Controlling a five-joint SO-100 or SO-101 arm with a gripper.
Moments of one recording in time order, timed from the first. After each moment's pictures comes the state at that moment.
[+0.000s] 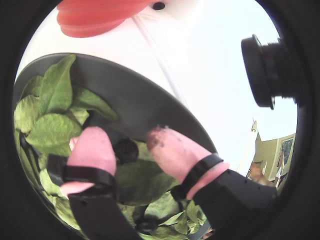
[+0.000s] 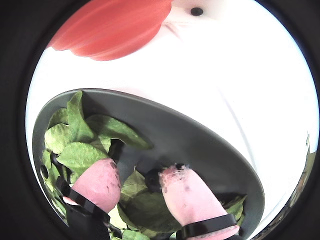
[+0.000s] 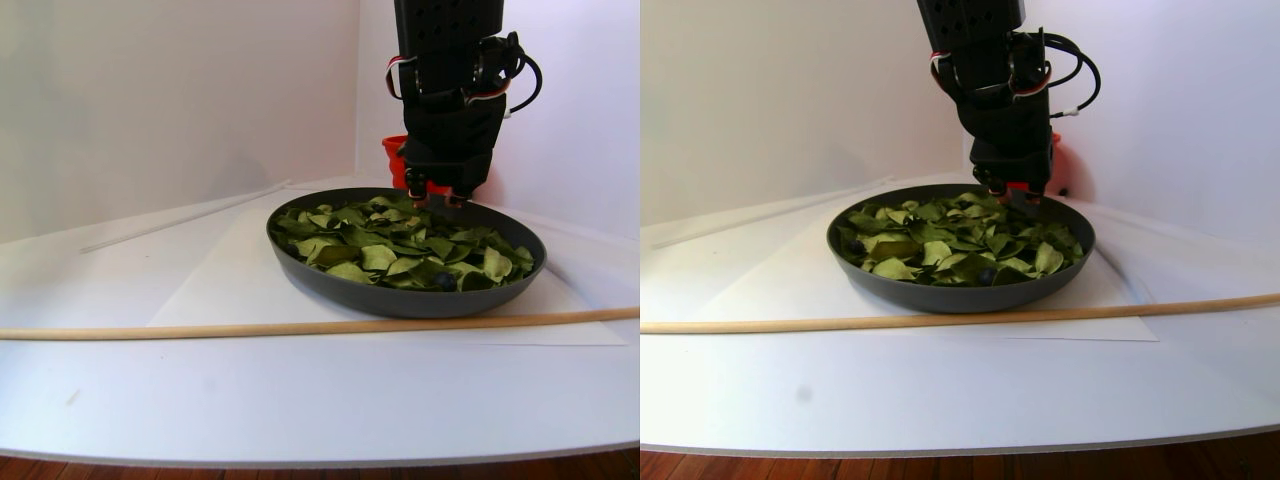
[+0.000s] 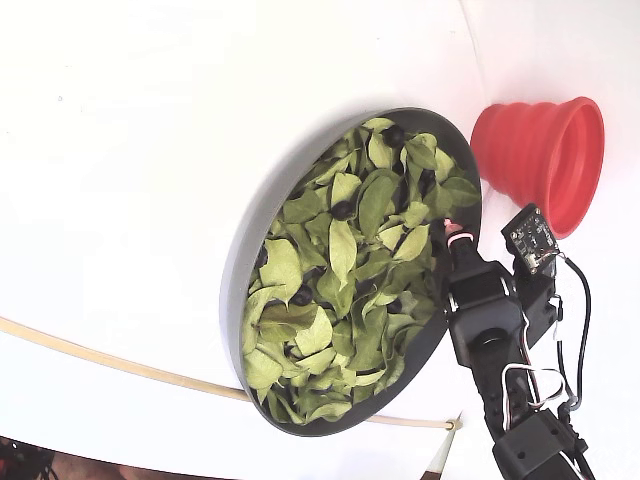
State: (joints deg) arm 25.6 60.8 94.2 -26.3 -86.0
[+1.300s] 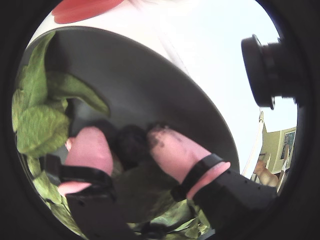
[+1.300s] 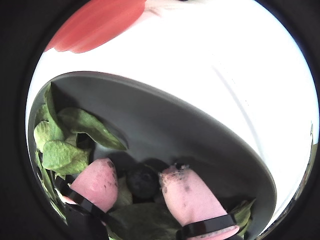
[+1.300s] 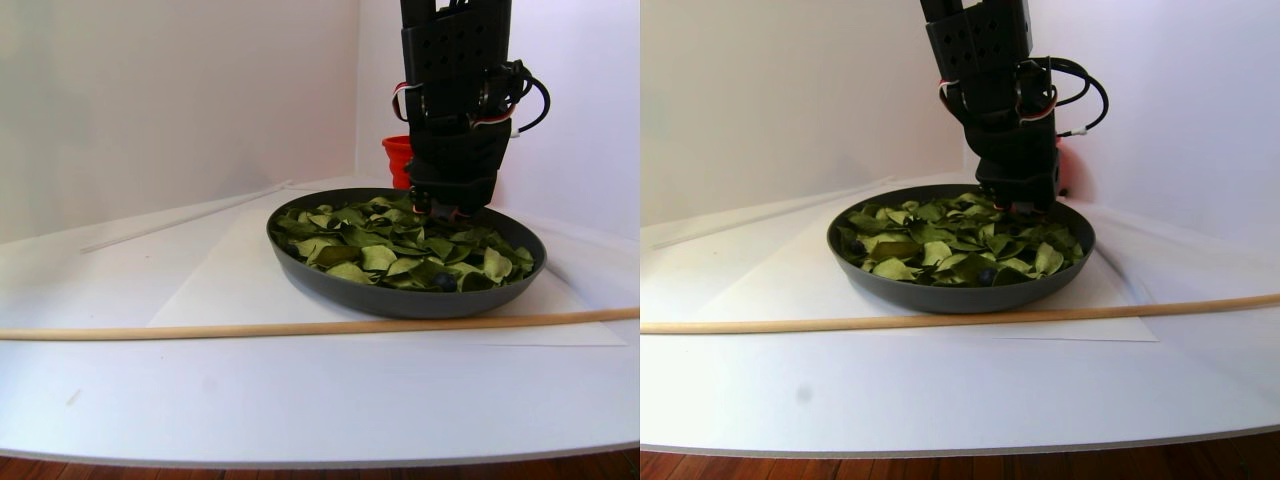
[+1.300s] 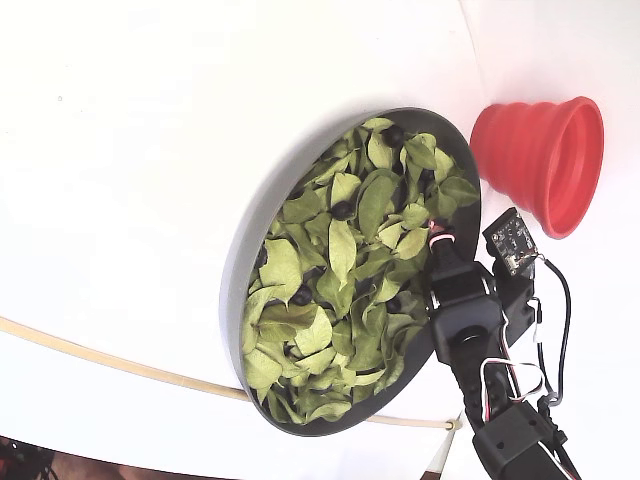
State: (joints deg) arm 26.5 53.3 88.2 -25.6 -82.8
